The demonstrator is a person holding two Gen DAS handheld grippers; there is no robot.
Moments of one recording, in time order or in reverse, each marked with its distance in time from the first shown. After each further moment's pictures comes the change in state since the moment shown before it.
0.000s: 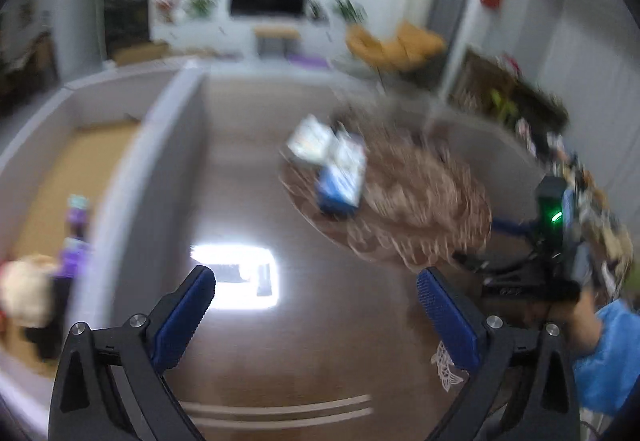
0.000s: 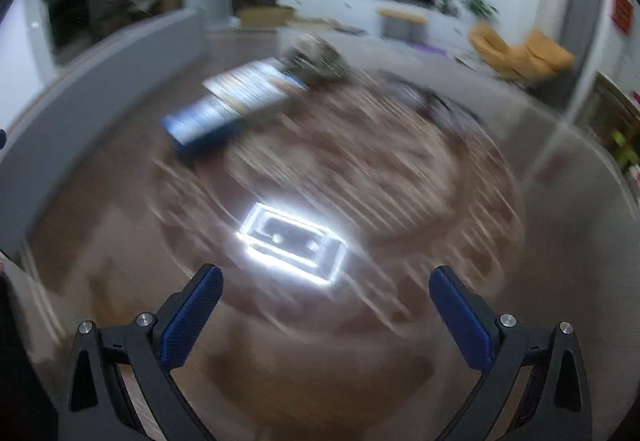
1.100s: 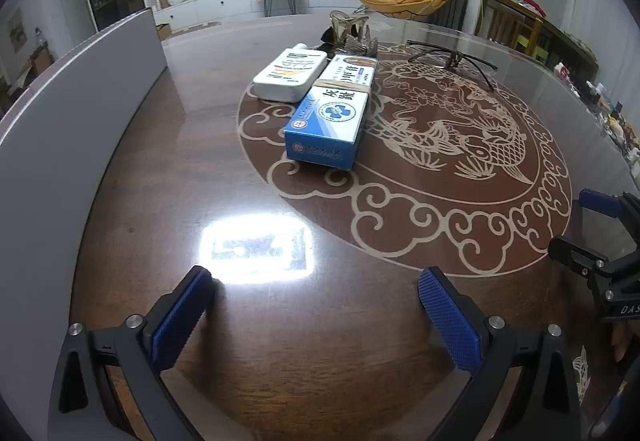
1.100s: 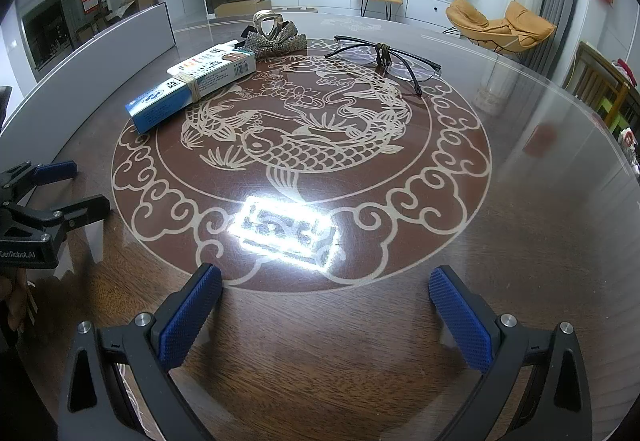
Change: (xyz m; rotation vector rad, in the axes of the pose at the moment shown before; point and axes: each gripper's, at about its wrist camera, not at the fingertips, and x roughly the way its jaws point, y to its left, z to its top) left arm 0.117 -0.029 0.005 0.074 0.115 0.131; right arm -0.015 -0.021 -0.023 0.074 0.028 -0.001
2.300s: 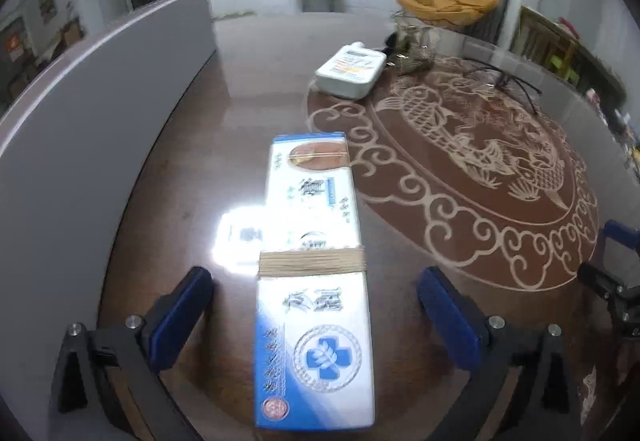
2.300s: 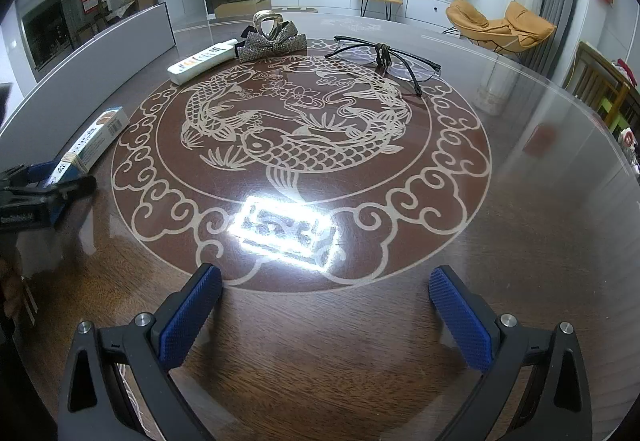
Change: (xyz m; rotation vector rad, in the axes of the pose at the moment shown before) left arm -0.002 0.034 -0.002 -0.103 0.005 0.074; right arm 0.002 0.000 0.000 0.000 0.000 0.000
